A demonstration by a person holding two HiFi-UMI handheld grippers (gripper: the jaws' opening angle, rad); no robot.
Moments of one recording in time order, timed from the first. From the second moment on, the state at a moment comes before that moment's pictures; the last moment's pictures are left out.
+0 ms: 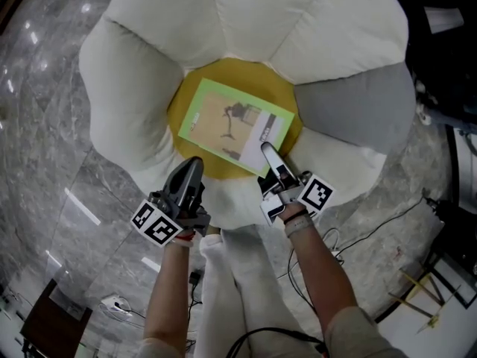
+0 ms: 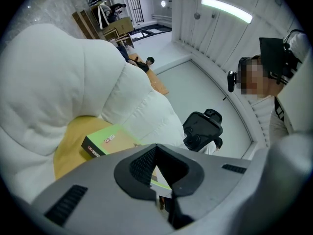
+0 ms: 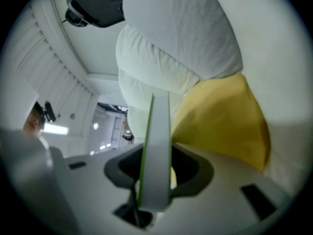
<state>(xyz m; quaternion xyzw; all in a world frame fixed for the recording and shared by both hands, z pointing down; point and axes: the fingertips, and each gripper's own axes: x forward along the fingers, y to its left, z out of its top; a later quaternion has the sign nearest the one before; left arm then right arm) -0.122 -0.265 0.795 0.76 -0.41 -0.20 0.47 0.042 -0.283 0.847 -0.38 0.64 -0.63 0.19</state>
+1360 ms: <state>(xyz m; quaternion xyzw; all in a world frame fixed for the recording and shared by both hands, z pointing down) -0.136 -0.252 0.805 0.77 -0.40 -0.17 0.46 0.071 -0.317 0.895 -0.52 0.63 -0.57 0.07</state>
